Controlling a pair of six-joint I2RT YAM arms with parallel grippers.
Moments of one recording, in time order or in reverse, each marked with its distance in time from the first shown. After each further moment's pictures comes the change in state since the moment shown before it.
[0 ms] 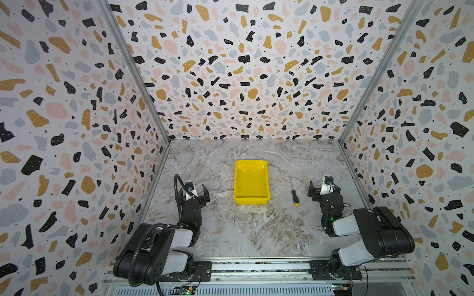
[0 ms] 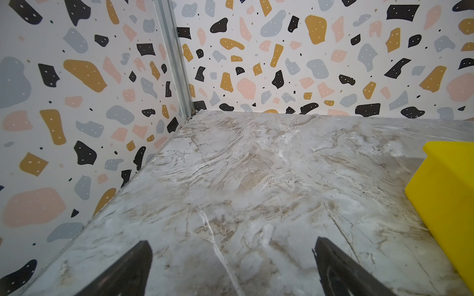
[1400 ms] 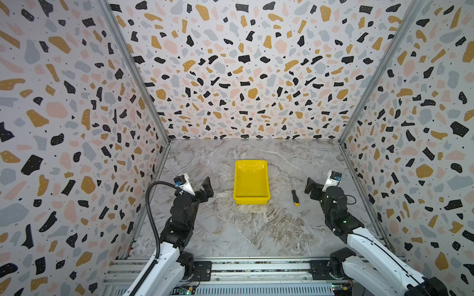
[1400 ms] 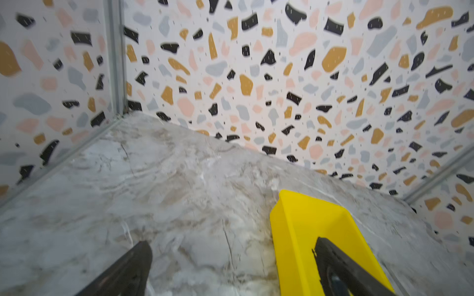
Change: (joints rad) left arm -0.066 -0.703 0.187 -0.951 0.272 -0.375; right arm 0.227 -0.677 0.165 -1.147 0.148 0.463
